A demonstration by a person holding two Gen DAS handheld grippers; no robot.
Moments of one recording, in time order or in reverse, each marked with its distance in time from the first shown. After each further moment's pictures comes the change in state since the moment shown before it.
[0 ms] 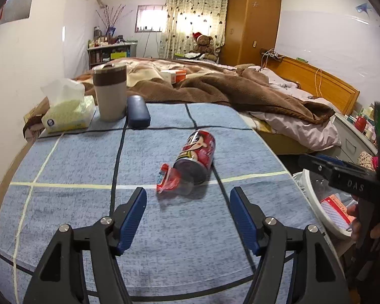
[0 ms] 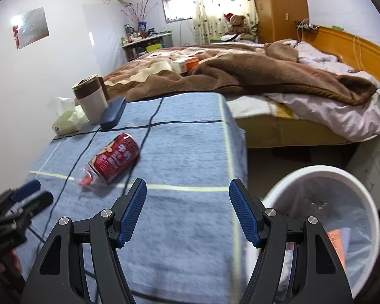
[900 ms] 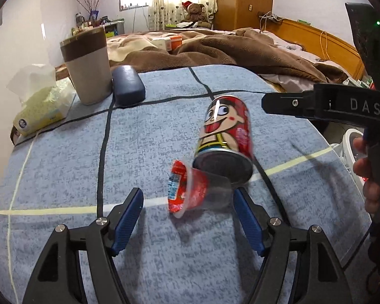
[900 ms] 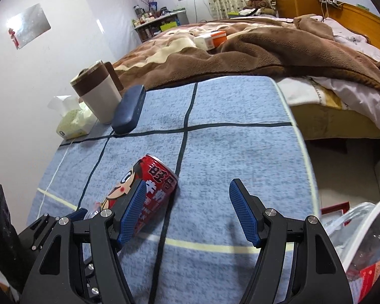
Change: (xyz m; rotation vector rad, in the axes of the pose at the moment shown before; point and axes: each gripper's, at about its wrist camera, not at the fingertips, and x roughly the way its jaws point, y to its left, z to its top) left arm 0.089 0.013 0.011 0.113 0.179 0.028; right arm 0.084 0.045 0.037 0.038 0.135 0.131
